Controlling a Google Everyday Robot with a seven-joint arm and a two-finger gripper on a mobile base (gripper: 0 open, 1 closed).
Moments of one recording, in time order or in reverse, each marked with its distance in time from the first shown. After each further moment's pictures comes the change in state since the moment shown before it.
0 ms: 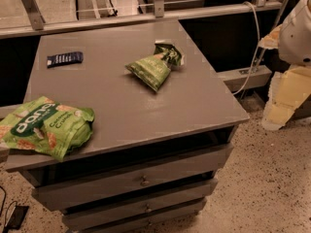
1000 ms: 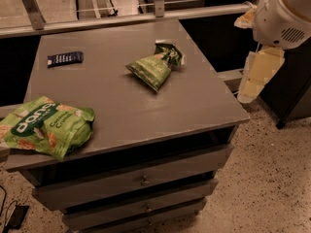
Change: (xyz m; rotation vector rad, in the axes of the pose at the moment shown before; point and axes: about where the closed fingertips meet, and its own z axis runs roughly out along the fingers) arm -0.039 -0.055 0.017 0.080 -0.107 -0.109
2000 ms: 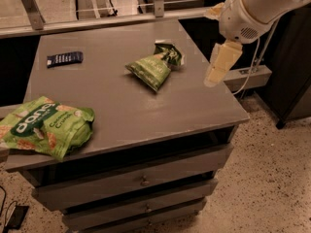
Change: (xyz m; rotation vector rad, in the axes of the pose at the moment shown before) arm -0.053 -0.057 0.051 0.076 -0.174 -0.083
